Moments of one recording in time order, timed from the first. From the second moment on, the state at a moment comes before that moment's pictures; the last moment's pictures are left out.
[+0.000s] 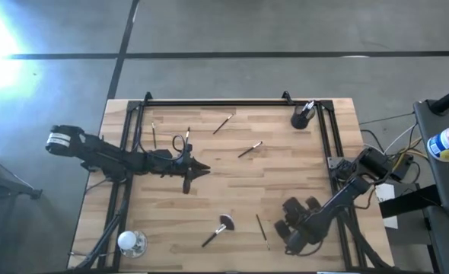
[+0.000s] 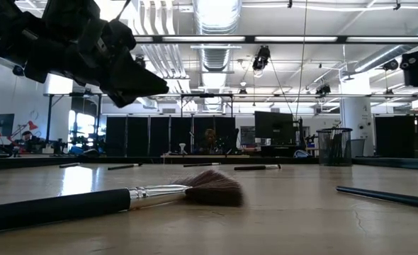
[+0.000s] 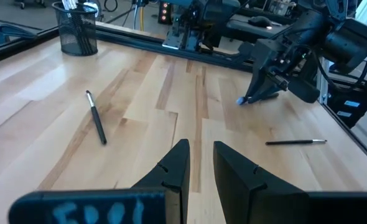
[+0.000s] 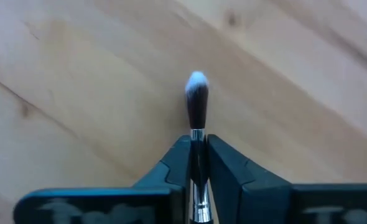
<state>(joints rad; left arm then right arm) -0.05 1.28 0.32 0.78 -0.07 -0.22 0.79 1.85 1.02 -0.91 0.34 1.83</state>
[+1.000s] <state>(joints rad) -0.05 1.29 0.19 1.12 -0.01 -0.17 0.46 1.49 0.61 0.47 0.94 0.42</state>
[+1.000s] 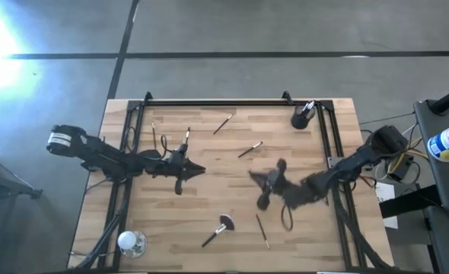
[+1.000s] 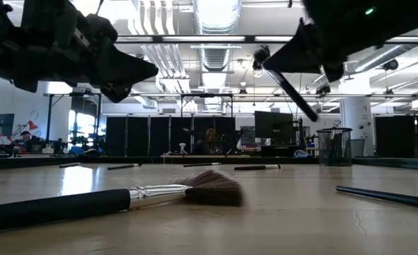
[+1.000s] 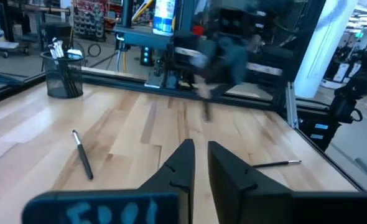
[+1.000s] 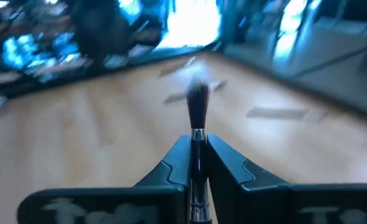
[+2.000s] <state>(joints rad) -0.05 1.29 0.19 1.11 -0.02 -0.13 -0.56 1.38 0.30 1.18 1.07 -0.07</state>
